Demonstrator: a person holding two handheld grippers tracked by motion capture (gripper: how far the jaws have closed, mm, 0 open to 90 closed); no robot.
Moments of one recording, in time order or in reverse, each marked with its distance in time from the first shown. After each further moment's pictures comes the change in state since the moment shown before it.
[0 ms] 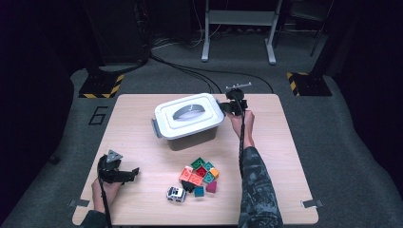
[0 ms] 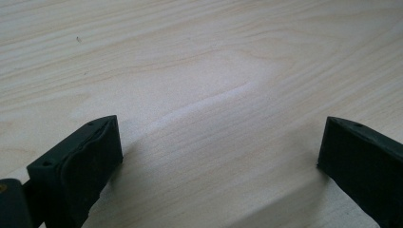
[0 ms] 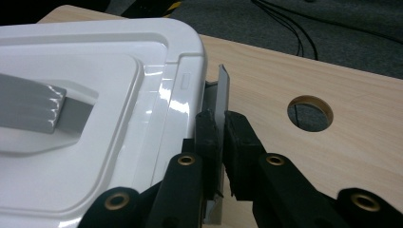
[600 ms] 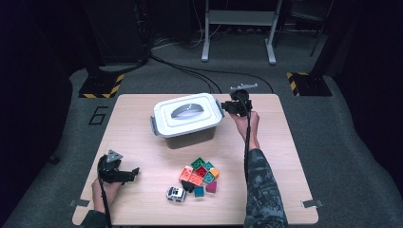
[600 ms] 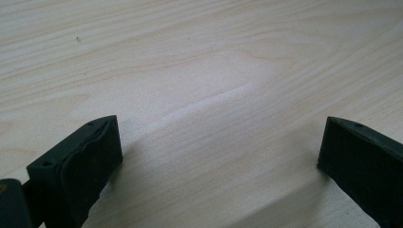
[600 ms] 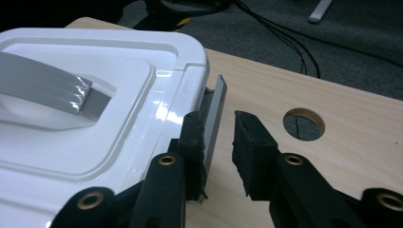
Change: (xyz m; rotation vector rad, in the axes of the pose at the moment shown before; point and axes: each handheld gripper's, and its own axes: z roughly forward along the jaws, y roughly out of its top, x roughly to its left) left arm 0.000 0.000 0.000 -0.004 0.000 0.000; right arm -0.005 -0.004 -0.019 -0.061 0.036 -0.055
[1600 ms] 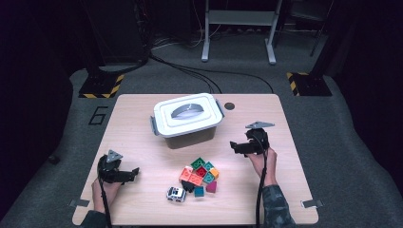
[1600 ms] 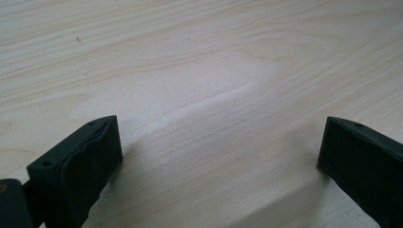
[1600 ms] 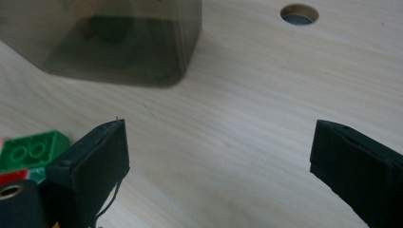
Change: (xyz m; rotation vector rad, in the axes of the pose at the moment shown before) left arm 0.000 0.000 0.000 0.001 -0.004 -0.005; right arm 0.011 -0.114 -0.064 0.056 -0.020 -0.011
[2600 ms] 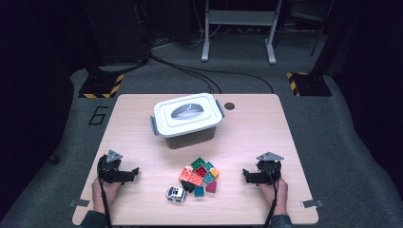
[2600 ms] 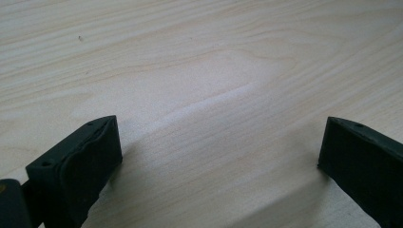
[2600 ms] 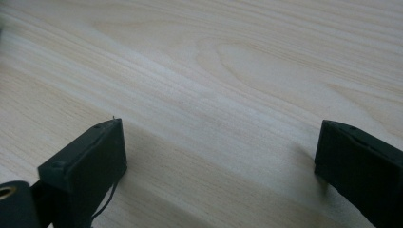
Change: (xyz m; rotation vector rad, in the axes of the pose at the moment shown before) left arm 0.001 0.000 0.000 0.005 0.002 -0.003; right arm -0.008 -0.113 -0.012 0.061 -0.122 -0.018
